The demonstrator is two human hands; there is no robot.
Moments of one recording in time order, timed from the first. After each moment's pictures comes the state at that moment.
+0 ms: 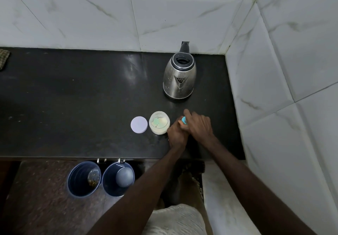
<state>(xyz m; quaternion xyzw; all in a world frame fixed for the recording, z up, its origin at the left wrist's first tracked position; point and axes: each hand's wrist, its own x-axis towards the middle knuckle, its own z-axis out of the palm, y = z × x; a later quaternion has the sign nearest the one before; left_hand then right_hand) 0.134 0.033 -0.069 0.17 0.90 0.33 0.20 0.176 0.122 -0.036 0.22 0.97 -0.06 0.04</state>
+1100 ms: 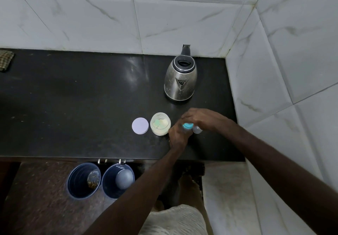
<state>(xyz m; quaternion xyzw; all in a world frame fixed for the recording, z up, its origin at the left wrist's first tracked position) 0.136 0.027 -0.089 0.13 0.82 0.51 0.23 0.161 0.184 -0.004 -0.12 0.97 -0.13 0.17</state>
